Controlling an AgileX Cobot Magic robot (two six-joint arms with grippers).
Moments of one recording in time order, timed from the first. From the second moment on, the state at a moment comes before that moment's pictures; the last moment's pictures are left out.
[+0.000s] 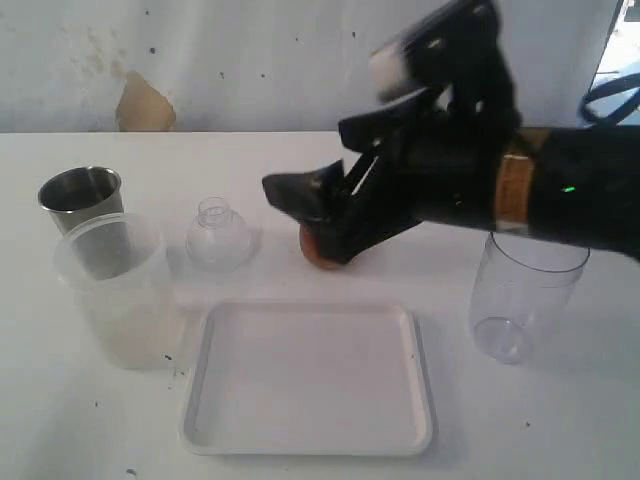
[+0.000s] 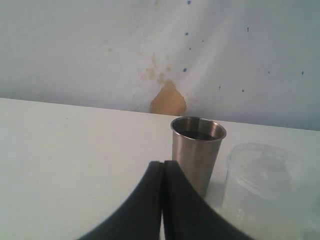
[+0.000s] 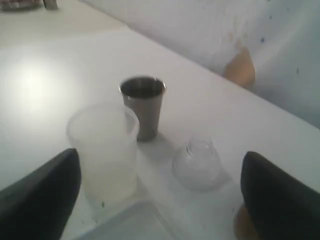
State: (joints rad) left arm 0.01 0.00 0.00 -0.09 0.13 -0.02; right arm 0.44 1.28 -0.78 -1.22 -0.39 1.07
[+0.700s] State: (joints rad) left arm 0.01 0.00 0.00 -0.09 0.13 -0.02; right arm 0.50 1.71 -0.96 -0.90 -0.08 1.02
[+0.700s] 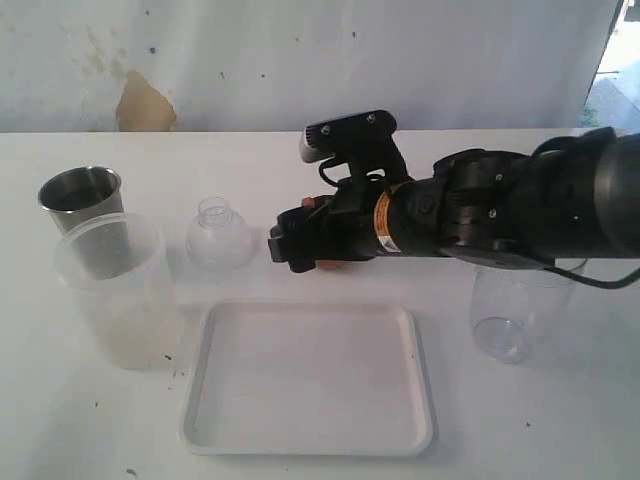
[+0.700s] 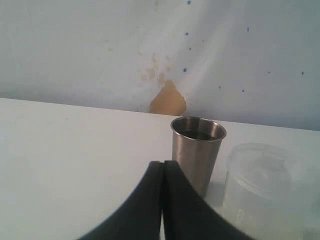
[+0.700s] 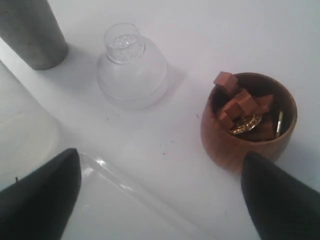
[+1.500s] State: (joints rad) left arm 0.01 0.00 0.00 -0.09 0.13 -0.02; right arm 0.45 1.97 -1.10 -0.89 -0.03 1.00
